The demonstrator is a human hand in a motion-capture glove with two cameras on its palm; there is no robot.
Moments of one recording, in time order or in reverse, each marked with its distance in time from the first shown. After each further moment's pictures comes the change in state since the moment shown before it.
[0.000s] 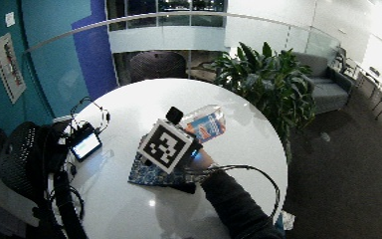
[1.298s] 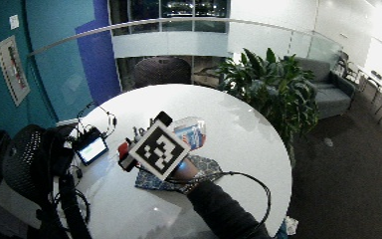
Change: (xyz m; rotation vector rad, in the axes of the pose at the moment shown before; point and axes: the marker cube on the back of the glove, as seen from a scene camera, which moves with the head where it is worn) arm -0.005 -0.031 -0.051 0.295 -0.379 0.239
